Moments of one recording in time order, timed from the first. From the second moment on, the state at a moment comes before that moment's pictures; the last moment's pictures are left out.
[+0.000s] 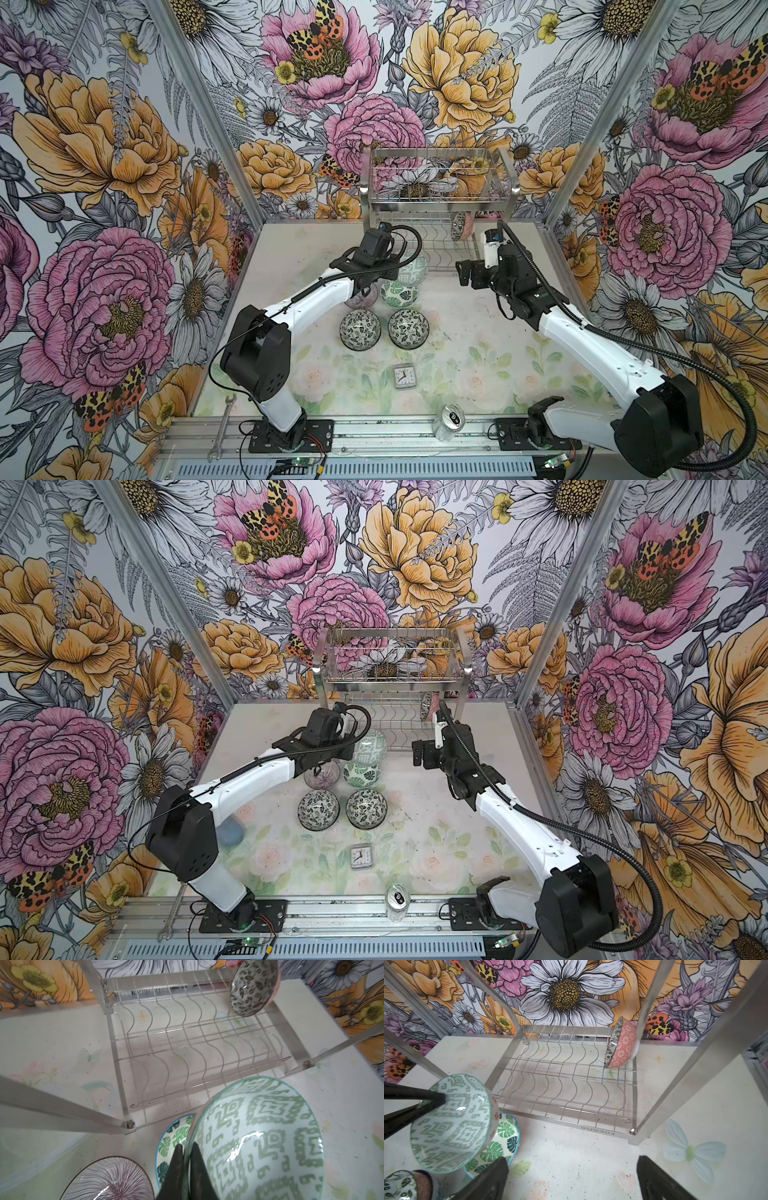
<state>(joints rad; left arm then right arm) -0.60 1.65 1.30 -0.29 -0.09 -0.27 0.38 1.22 0.95 -0.25 0.01 0.21</state>
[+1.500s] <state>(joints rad) -0.62 1.45 1.19 -0.23 -0.15 -0.14 0.53 1.38 1.03 -0.26 0.37 0.25</state>
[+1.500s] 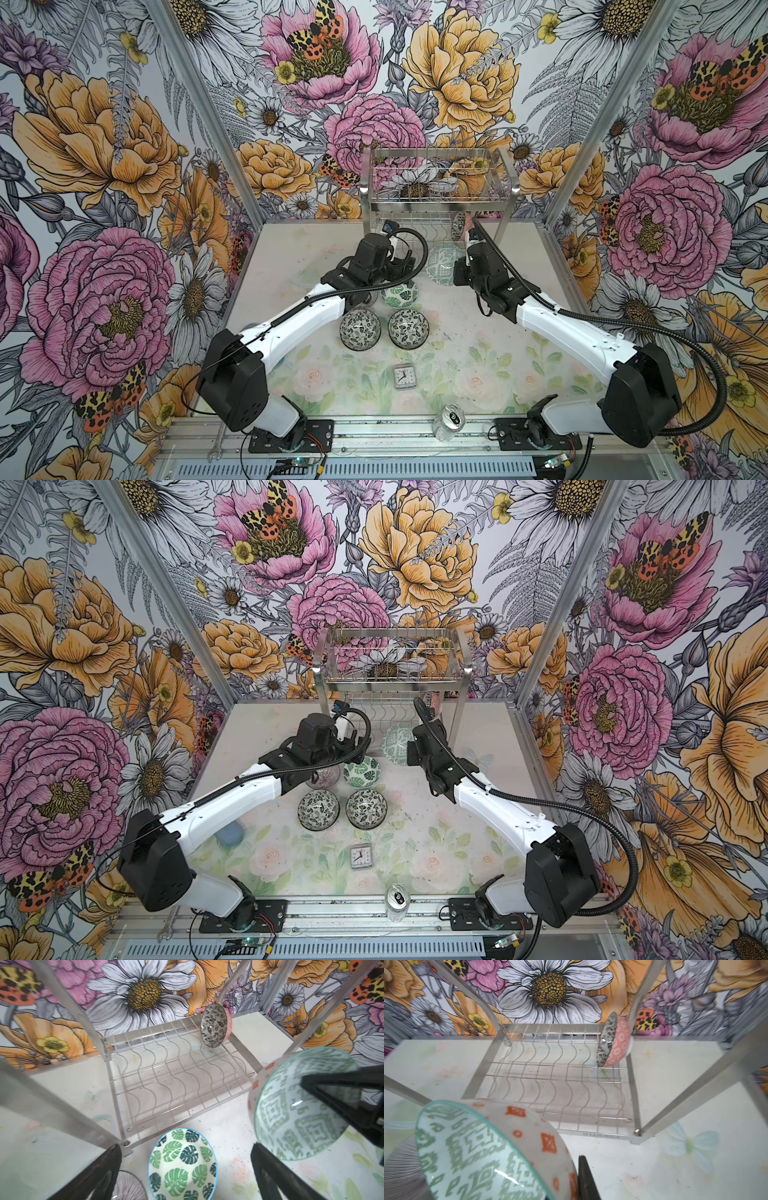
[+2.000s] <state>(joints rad) -0.47 1.37 1.09 -0.31 -0.18 -0.09 0.61 1.72 1.25 -0.20 0.90 -0.10</state>
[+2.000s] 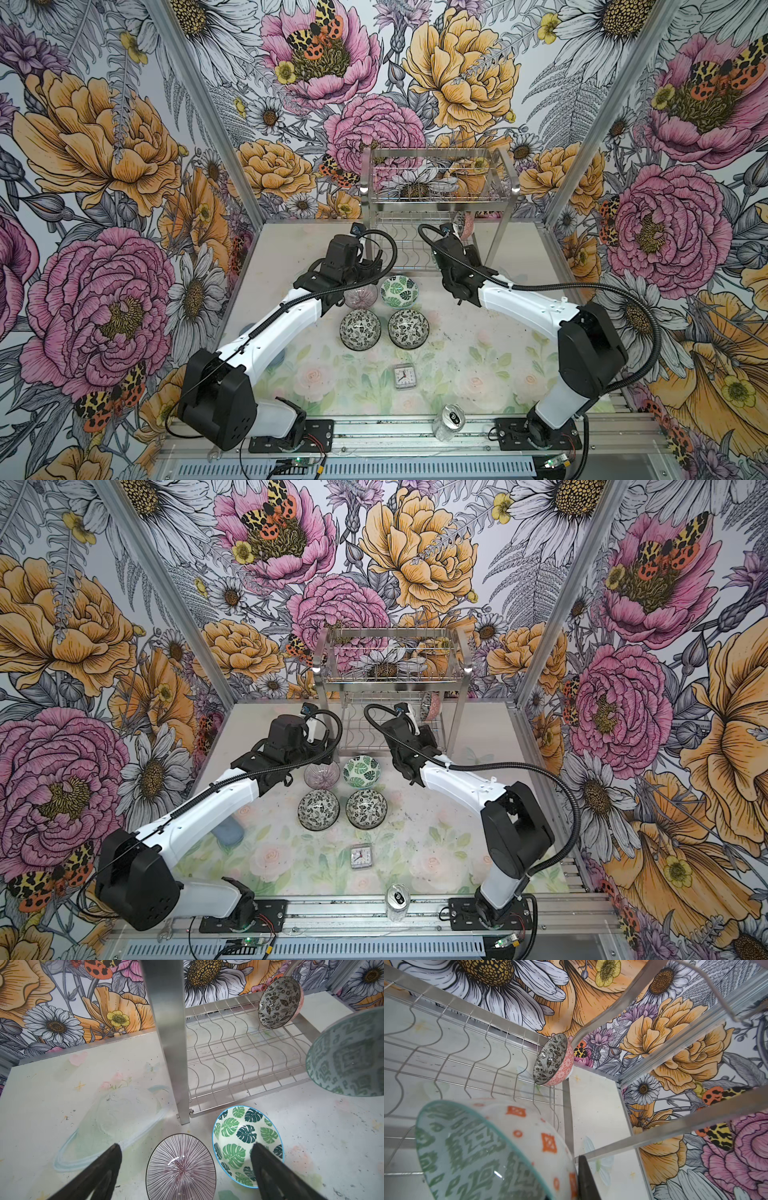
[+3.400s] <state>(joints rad) -0.26 1.23 1.16 -0.64 -0.06 -0.10 0.47 2.17 1.43 0.35 1.20 -0.80</state>
